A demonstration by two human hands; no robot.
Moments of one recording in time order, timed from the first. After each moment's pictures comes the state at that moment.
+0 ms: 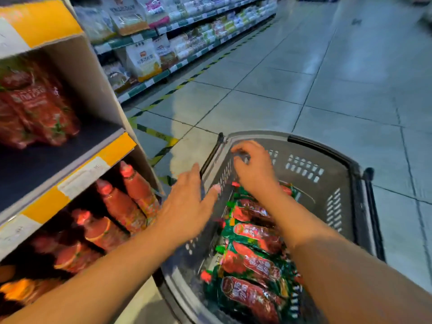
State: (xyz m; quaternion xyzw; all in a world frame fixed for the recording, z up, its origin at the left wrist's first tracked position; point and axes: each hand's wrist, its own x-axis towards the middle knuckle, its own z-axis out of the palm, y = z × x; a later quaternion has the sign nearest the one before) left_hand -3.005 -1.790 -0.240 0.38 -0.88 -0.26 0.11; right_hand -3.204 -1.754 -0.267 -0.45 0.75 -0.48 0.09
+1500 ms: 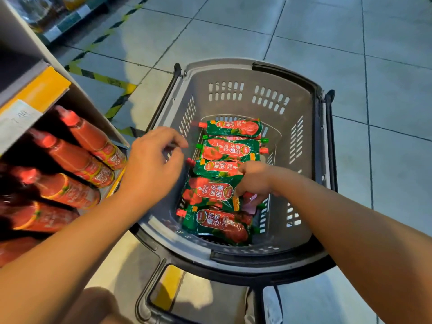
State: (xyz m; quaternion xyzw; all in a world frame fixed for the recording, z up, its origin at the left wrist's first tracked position) left_hand -2.992 -1.757 -0.262 0.24 -0.89 -0.29 0.26; right_hand -3.190 -1.609 -0.312 -0.26 0.81 -0.14 0.51
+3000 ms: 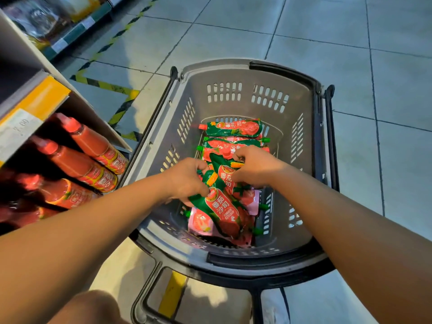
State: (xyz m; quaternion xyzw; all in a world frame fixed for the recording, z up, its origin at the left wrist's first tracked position) left_hand -3.042 -1.754 -0.319 0.35 -0.76 -0.51 -0.18; right_hand -3.201 -1.613 -0.310 -0.39 0.83 -0.19 0.36
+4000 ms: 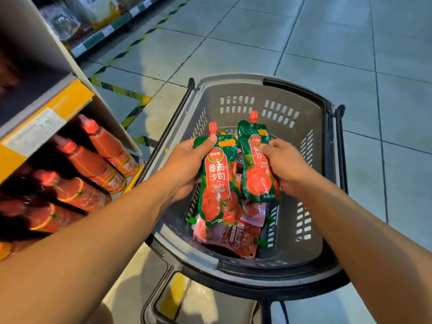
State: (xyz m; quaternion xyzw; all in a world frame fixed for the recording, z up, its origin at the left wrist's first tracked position) left_hand -3.049 -1.754 -0.281 0.36 -0.53 -0.75 0.12; right_hand -3.208 -1.611 -0.288 -0.12 0.72 -0.55 0.40
